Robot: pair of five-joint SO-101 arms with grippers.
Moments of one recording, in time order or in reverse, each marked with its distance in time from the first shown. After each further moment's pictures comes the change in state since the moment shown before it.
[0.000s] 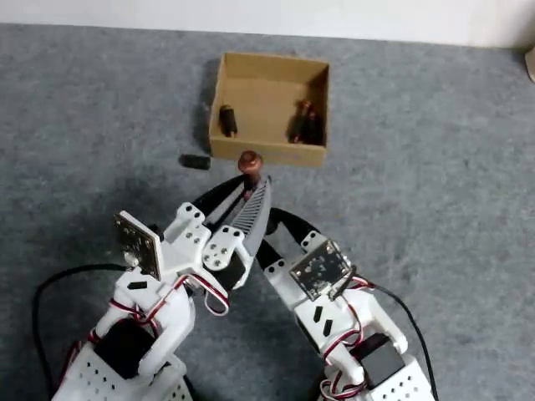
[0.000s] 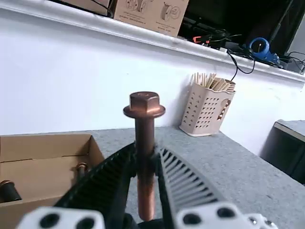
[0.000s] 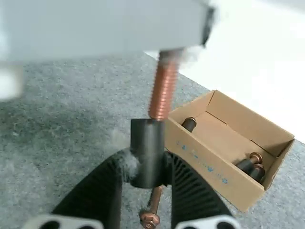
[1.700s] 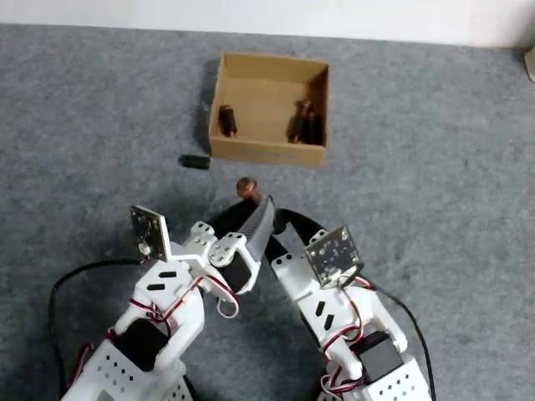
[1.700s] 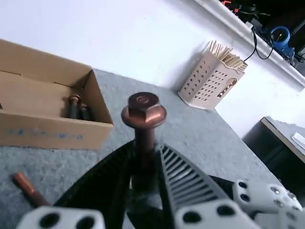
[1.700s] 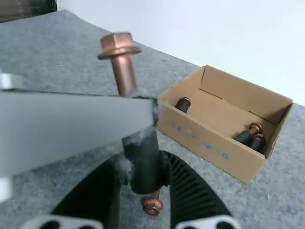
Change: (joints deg) left arm 0.0 -1.0 15.6 -2.0 17.2; right arm 5.1 -0.8 1.4 0.3 -7.5
